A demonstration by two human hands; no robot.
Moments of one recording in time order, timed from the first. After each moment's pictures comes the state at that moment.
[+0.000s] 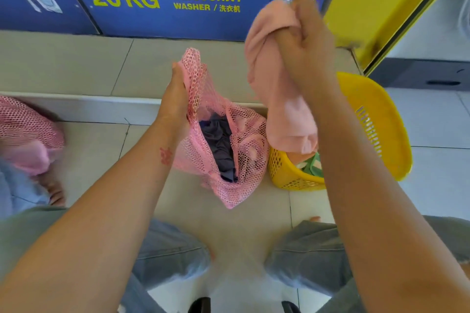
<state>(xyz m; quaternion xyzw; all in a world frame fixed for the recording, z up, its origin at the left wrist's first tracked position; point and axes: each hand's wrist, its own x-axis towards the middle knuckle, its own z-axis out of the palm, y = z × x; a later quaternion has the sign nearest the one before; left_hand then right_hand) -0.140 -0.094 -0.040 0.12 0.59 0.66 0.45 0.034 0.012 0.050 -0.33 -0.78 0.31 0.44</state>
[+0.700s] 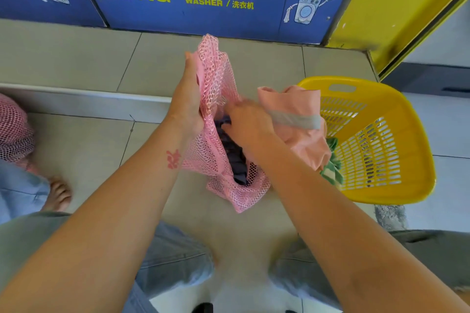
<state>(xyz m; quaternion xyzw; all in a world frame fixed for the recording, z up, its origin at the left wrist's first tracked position) -0.141 -0.083 -0.037 0.12 0.50 0.69 0.51 -0.034 -0.022 -0.082 -0.32 -0.94 0.06 0.02</state>
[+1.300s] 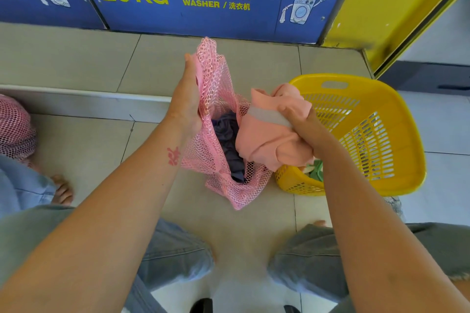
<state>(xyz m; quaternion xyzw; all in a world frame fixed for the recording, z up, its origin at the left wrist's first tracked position) -0.142 -0.086 -0.042 0.15 0.54 0.67 0.49 0.079 0.033 -0.096 -0.56 -0.58 0.58 0.15</state>
